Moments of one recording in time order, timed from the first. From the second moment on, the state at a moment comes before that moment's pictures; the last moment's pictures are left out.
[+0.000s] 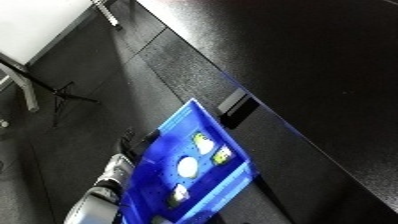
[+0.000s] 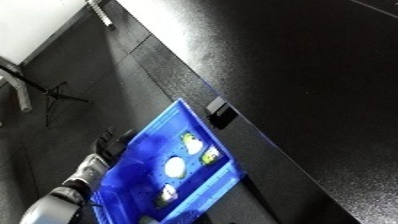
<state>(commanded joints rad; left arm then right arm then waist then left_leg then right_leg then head) -0.43 0.68 0.19 1.38 -1.16 -0.13 -0.10 -0.18 -0.36 0.26 1.22 0.79 0.01 0.32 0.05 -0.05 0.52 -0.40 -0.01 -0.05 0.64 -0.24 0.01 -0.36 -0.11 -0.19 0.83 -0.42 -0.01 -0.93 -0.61</state>
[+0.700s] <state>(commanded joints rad) -0.35 0.50 0.01 1.34 -0.83 -0.09 -0.31 -0.20 -0.37 0.19 1.23 0.89 -0.01 0.27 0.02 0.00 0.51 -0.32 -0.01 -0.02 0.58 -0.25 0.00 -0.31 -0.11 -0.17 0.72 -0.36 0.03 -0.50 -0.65</state>
